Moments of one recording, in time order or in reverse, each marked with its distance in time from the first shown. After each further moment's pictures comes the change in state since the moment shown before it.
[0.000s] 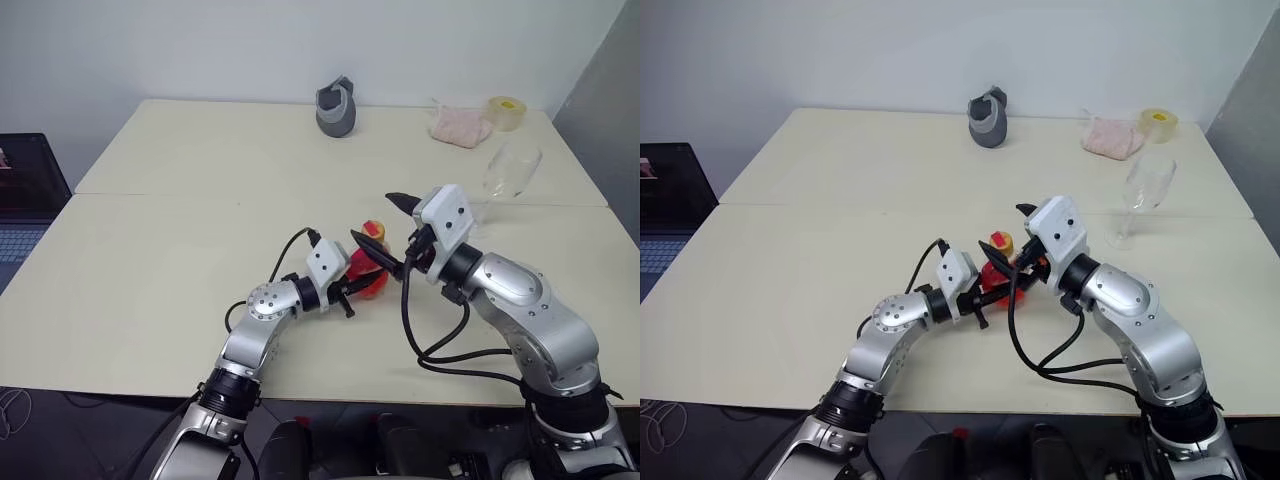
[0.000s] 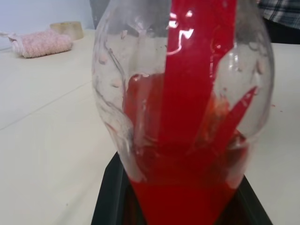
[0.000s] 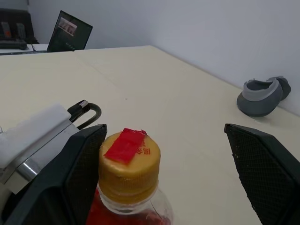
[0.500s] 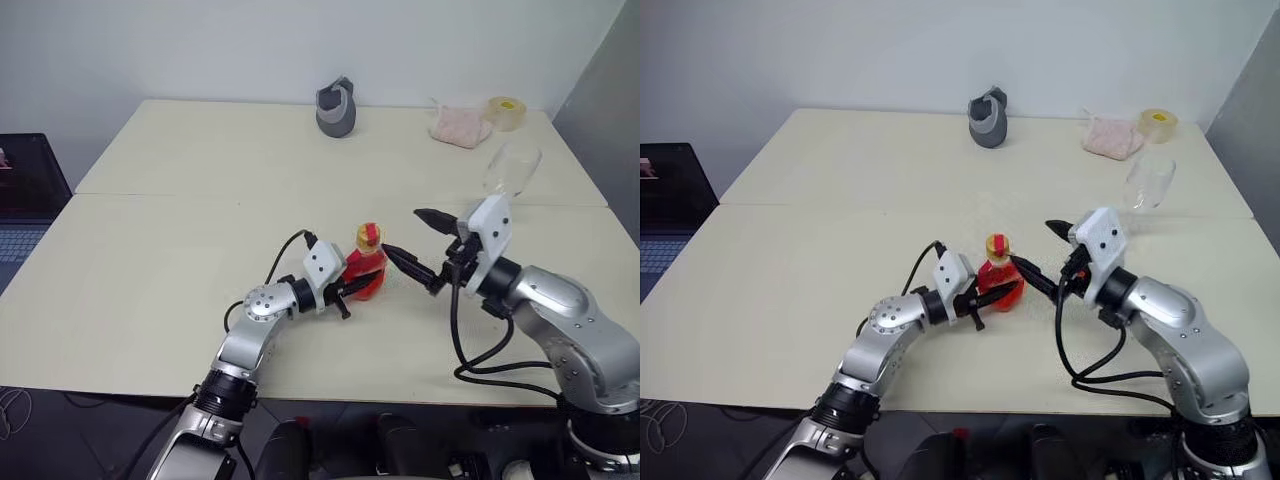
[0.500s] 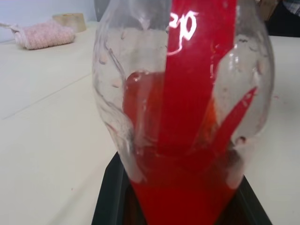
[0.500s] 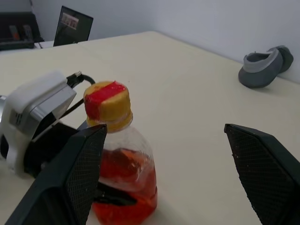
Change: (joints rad) left arm 0.012 0.024 0.008 -0.002 -0.001 0.007 0.001; right arm 0.130 -0.129 -0.173 -0.036 0.163 0.034 0.115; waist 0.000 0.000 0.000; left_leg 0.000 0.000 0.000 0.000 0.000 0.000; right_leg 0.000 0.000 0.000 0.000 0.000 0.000
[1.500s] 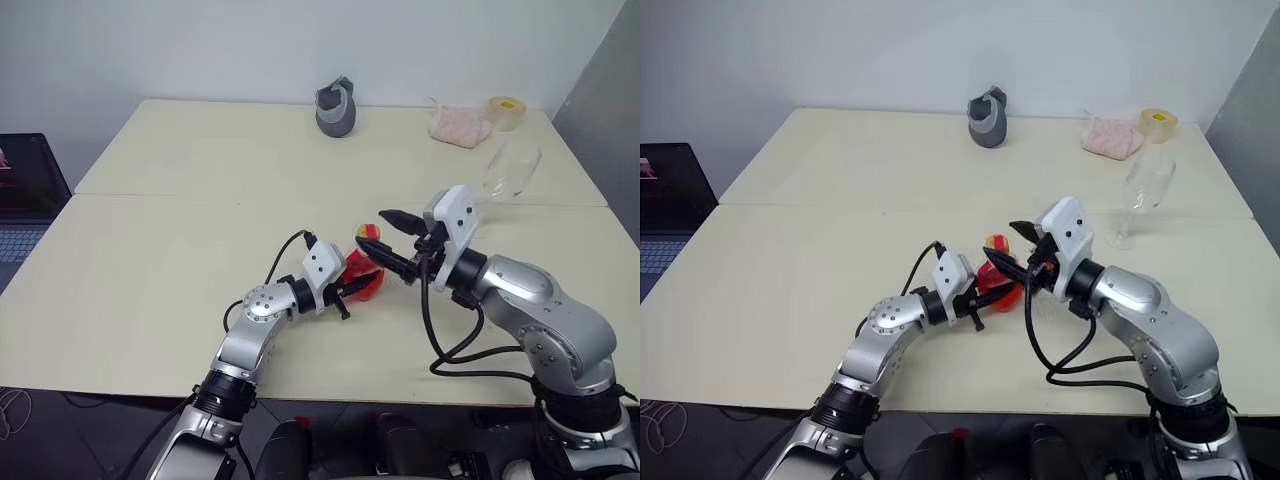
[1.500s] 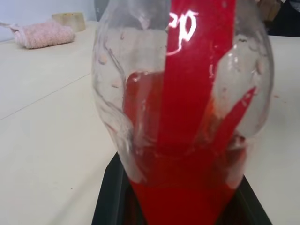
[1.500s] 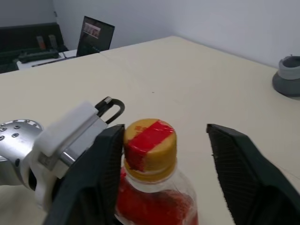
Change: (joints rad) left arm 0.003 -0.002 0.000 0.000 0.001 0.000 0.005; right arm -0.148 0.104 0.140 0.033 0.030 0.074 -0.093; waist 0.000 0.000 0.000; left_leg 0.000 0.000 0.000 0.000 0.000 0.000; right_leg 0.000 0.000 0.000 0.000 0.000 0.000
